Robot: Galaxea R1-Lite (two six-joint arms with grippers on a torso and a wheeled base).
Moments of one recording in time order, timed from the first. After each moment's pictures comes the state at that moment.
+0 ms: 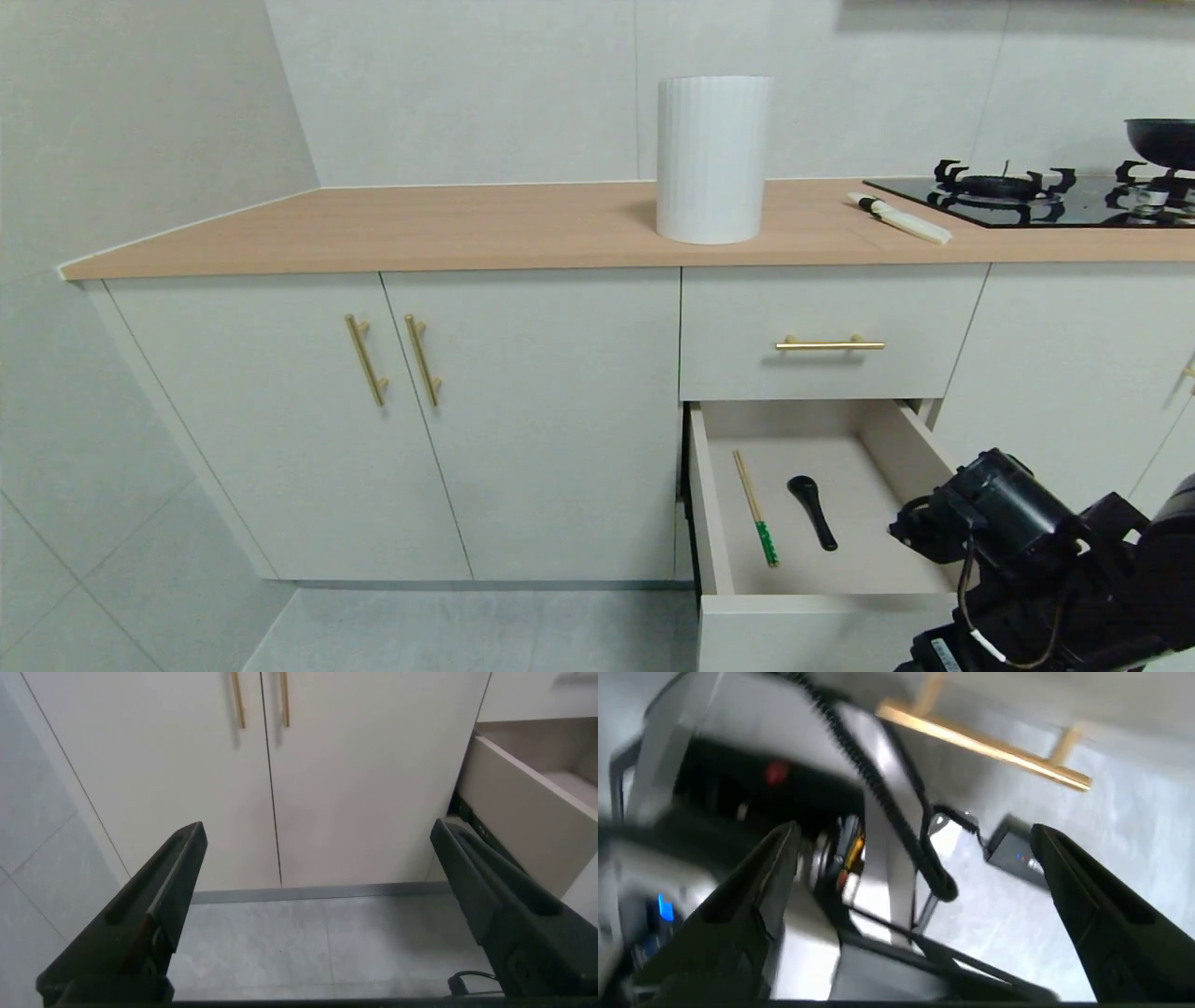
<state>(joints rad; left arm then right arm) 0.00 0.00 0.00 0.00 -0.04 0.01 0.51 1.68 -0.68 0.25 0.00 0.27</state>
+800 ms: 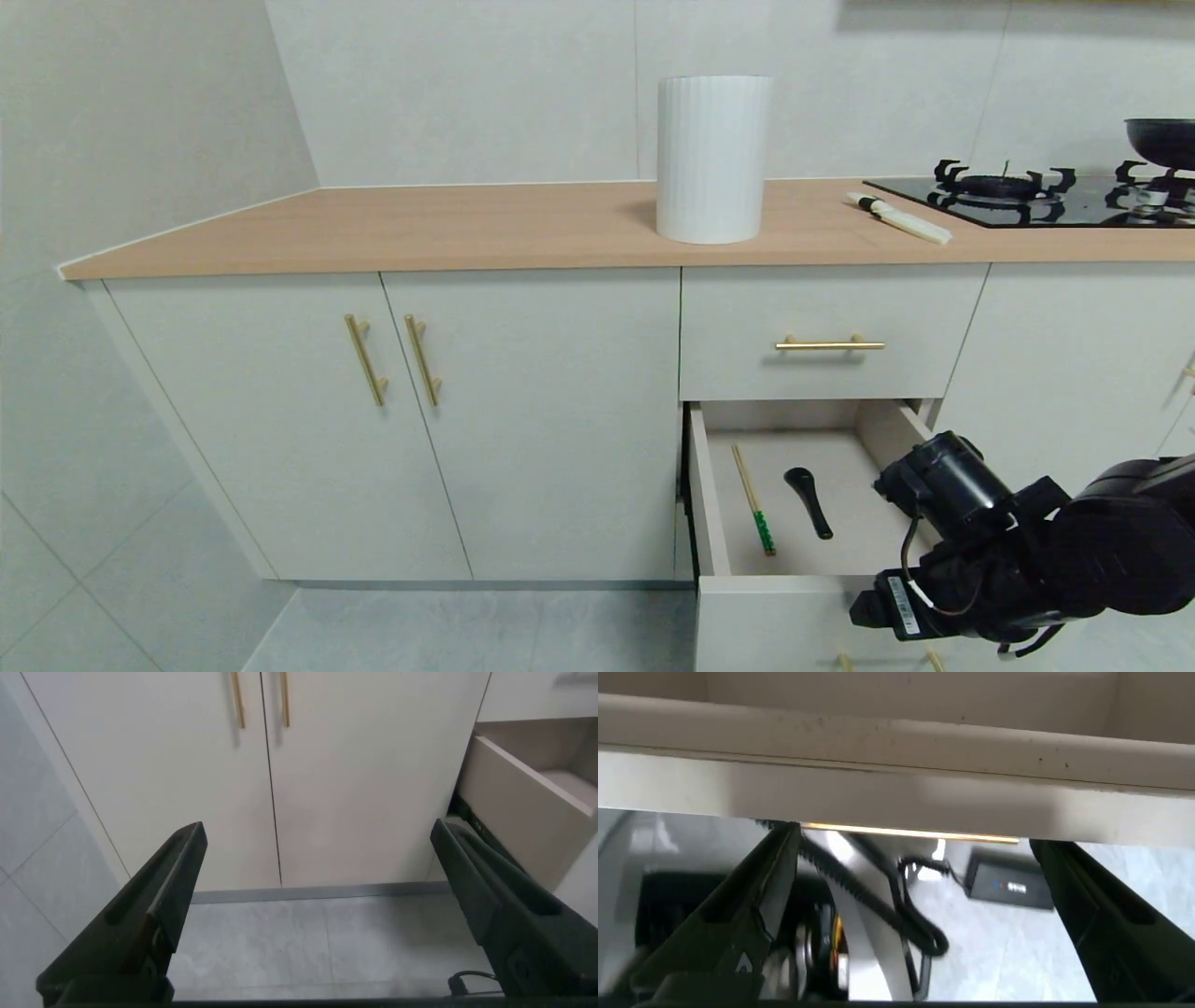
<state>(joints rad) 0.00 0.00 0.00 0.00 -0.04 0.01 0.48 1.82 -0.72 0.05 -0.19 0.38</state>
